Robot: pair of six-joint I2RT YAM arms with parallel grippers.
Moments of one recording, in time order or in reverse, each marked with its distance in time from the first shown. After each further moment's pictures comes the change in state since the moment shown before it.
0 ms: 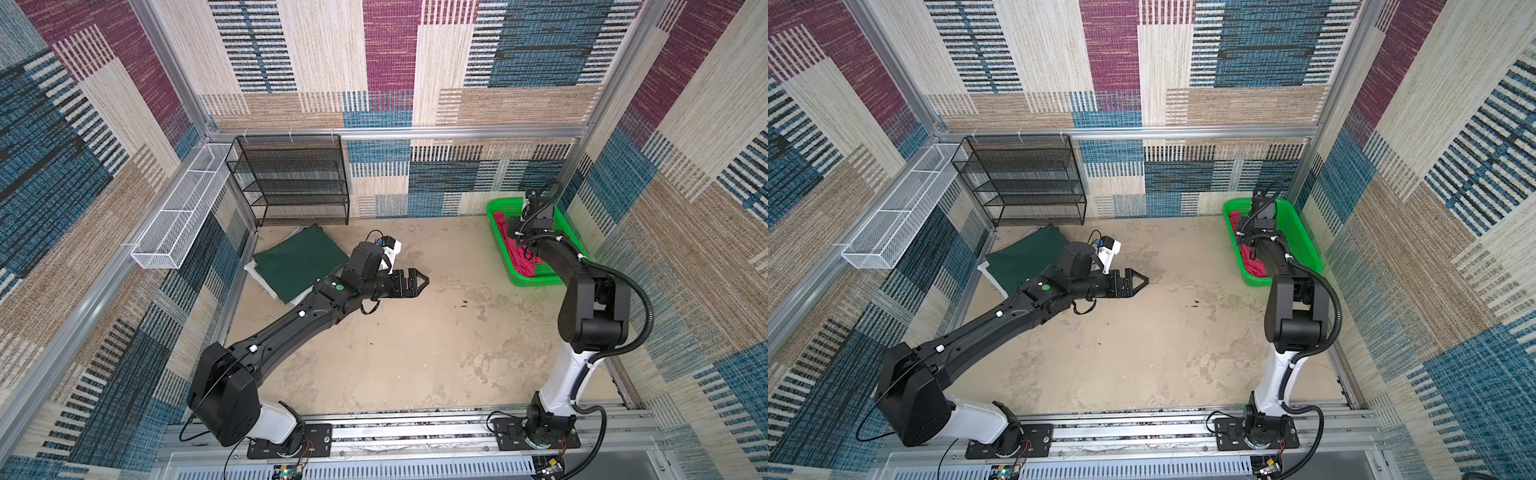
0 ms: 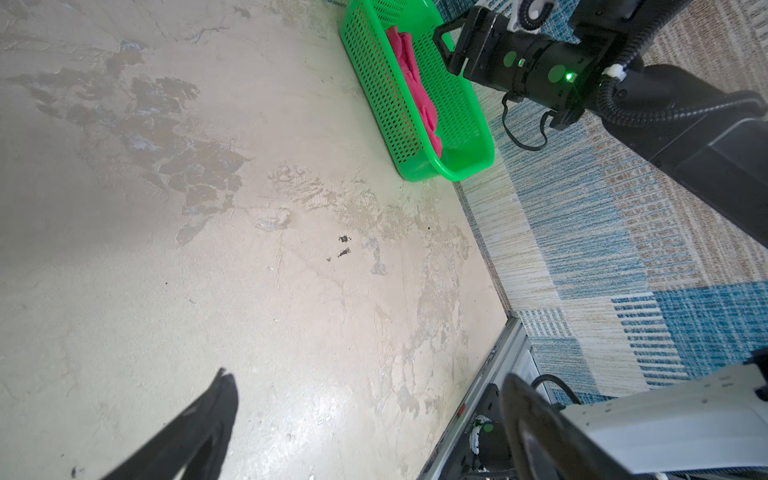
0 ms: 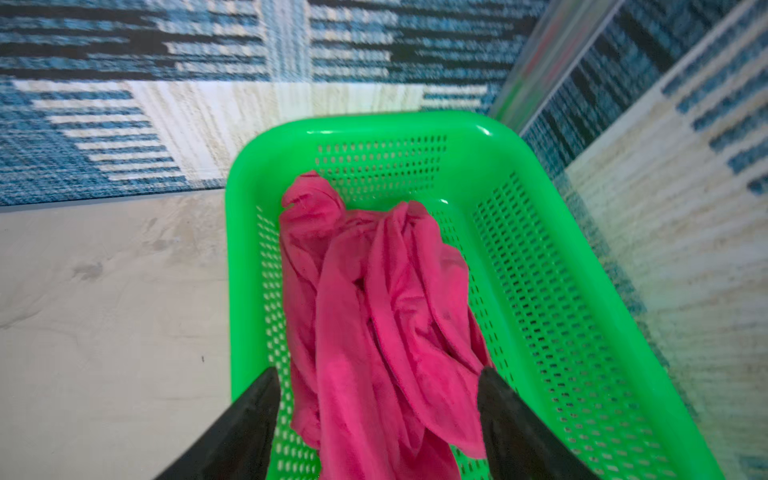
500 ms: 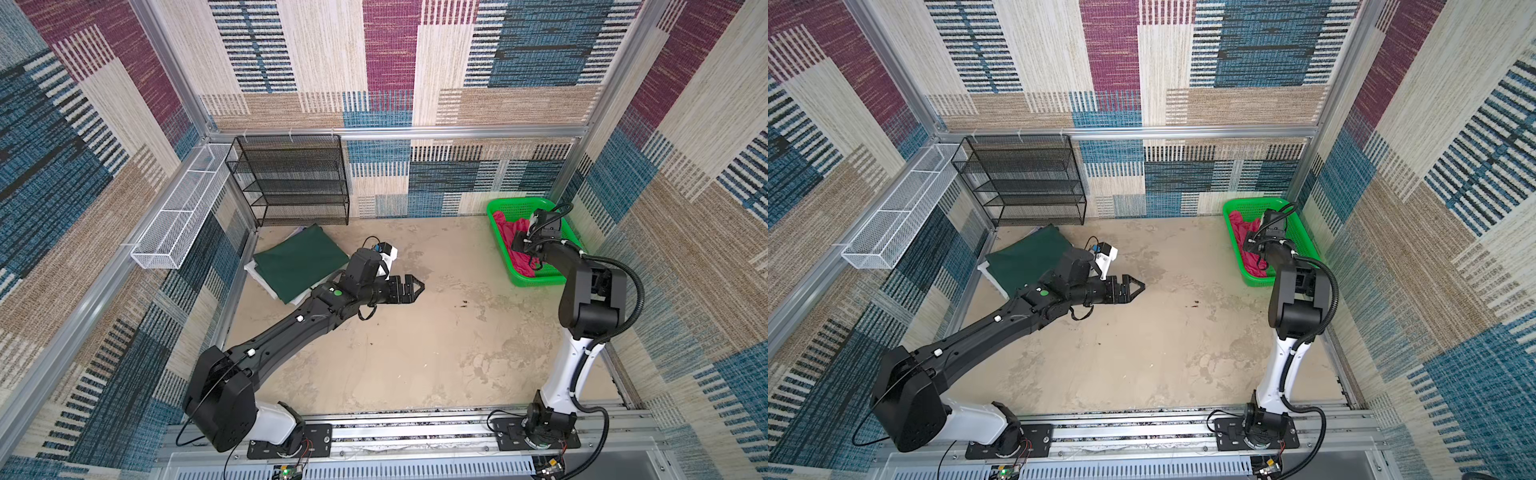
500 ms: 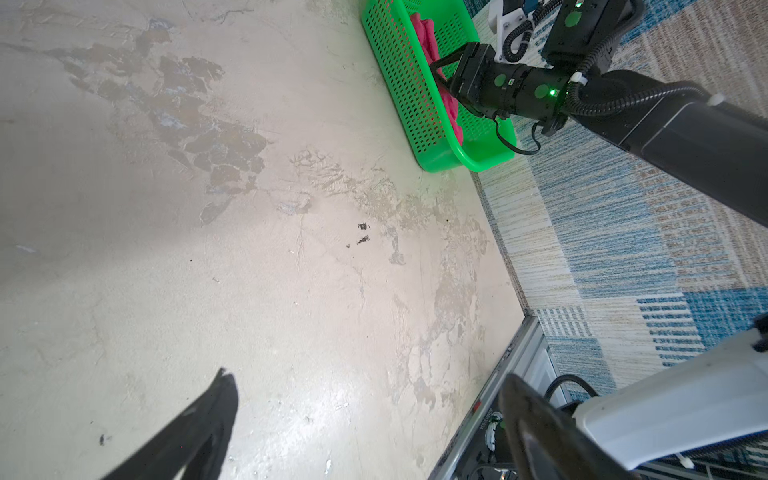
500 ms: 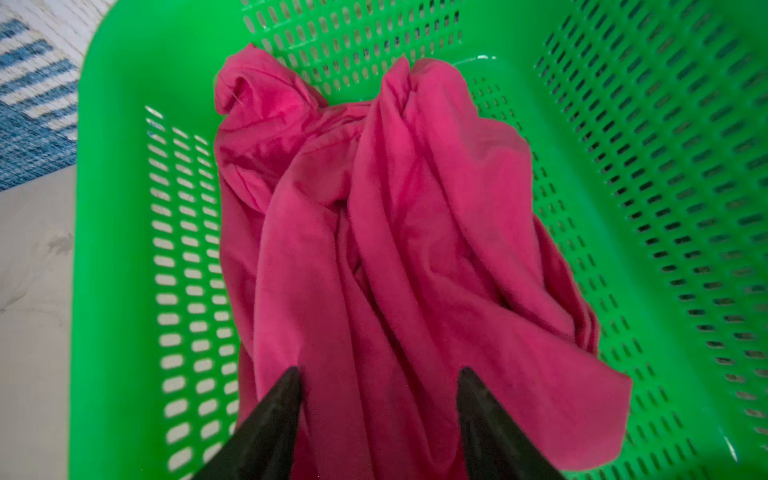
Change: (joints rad) left arm 0.000 -0.029 -0.064 0.000 -0.041 0.003; right arm -0.078 0.139 -0.002 -0.044 -0.200 0.156
